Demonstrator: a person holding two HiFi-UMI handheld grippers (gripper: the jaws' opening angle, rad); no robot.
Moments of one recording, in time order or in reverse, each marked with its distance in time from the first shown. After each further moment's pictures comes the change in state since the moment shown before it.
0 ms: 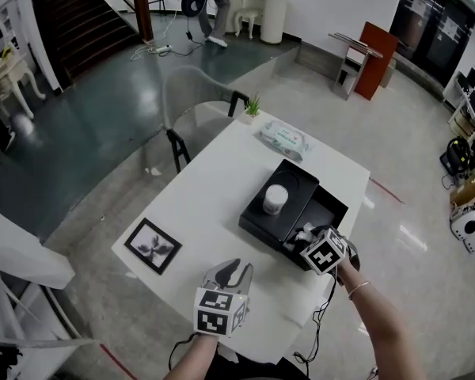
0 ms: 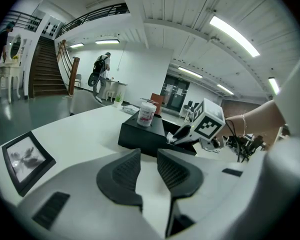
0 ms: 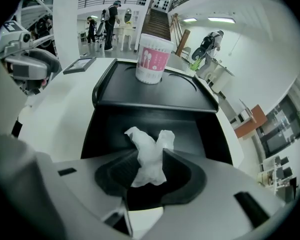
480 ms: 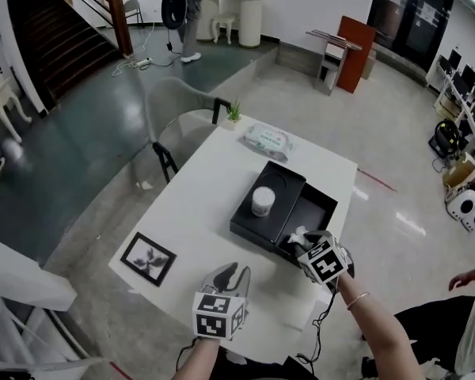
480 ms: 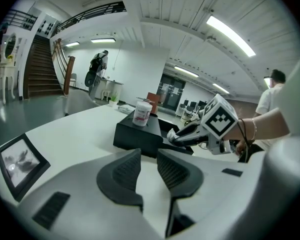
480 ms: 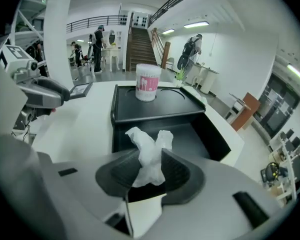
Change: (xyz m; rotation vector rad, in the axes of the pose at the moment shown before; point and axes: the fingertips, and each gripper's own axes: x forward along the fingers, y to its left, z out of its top) left arm 0.004 -0.008 0.001 0.023 0.010 -0.041; right arm -0.036 0.015 0.009 0.188 -0.189 0.009
